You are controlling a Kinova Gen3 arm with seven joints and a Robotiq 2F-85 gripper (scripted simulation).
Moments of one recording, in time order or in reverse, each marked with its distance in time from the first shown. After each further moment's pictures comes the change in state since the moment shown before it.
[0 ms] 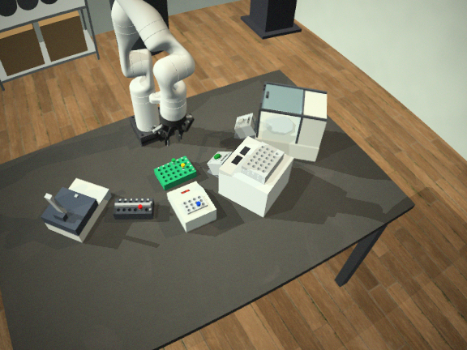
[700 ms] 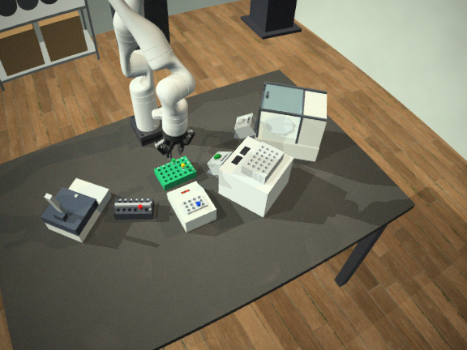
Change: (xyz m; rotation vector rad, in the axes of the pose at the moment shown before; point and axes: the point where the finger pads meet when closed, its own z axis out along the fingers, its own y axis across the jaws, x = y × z) arm -0.013 0.000 0.059 0.001 -0.003 0.002
